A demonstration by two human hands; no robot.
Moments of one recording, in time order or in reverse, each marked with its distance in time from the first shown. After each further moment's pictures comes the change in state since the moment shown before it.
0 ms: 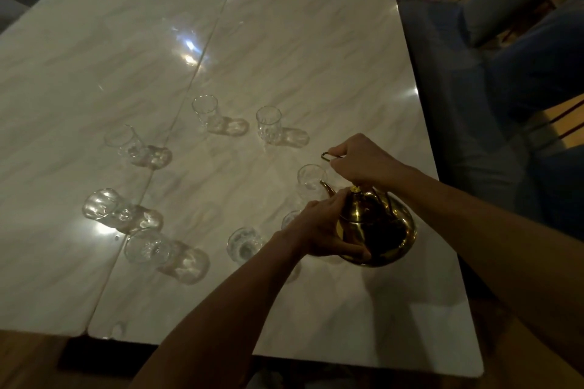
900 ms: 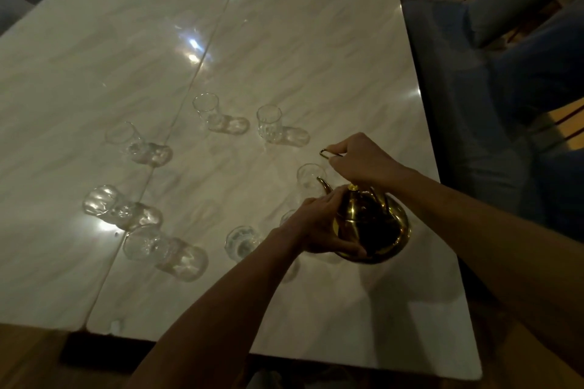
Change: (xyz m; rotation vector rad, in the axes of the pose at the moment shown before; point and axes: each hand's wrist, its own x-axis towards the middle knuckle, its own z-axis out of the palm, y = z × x) left_hand 0.003 -0.001 -0.002 0.052 -0.010 -0.061; right_hand 0.004 0.008 0.001 0.022 0.022 -0.042
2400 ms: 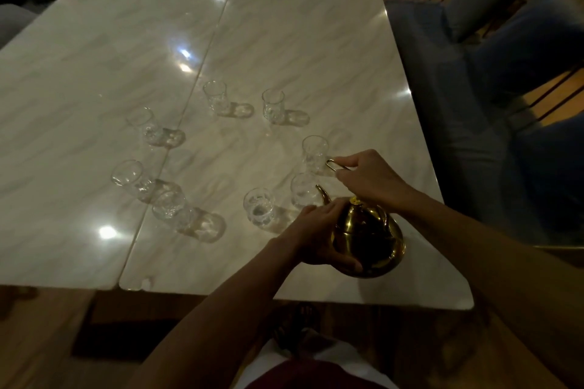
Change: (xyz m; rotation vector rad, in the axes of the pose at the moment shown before) left_hand -0.115 0.019 0.045 0.117 -0.034 0.091; right_hand -0.129 0.008 0.055 0.118 0.089 -0.010
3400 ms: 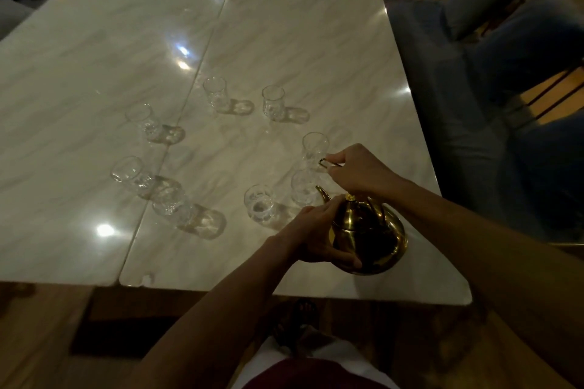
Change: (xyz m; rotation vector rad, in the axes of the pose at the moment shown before) left_hand -0.008 0.001 -0.002 -0.093 -0.040 -0.089; right_hand 0.006 -0.019 0.009 -0.089 -0.052 0.054
